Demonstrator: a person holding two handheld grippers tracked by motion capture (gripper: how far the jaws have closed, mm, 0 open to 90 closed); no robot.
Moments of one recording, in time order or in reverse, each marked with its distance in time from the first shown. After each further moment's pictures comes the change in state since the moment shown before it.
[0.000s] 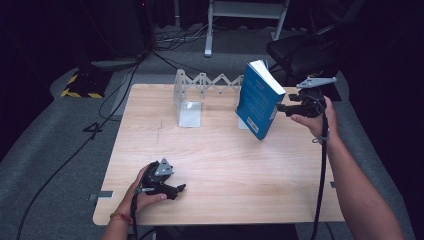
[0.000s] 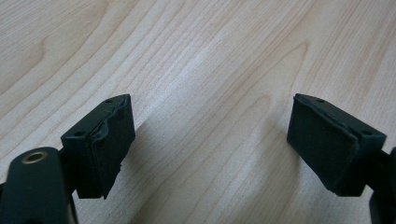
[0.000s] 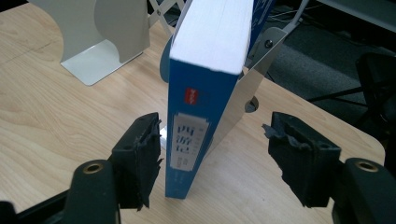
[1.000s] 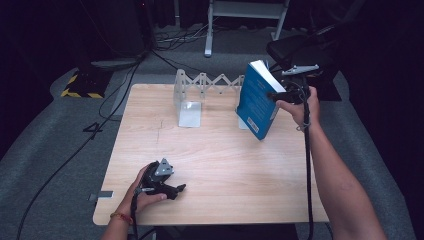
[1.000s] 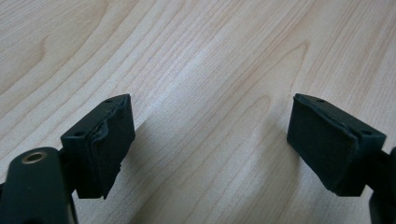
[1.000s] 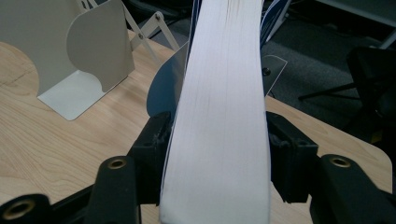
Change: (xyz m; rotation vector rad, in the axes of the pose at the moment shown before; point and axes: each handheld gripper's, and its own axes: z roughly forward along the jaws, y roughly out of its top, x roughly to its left) left arm 0.000 0.000 0.000 0.000 -0.001 0.000; right arm 0.003 0.037 0.039 0.006 -0.057 0.076
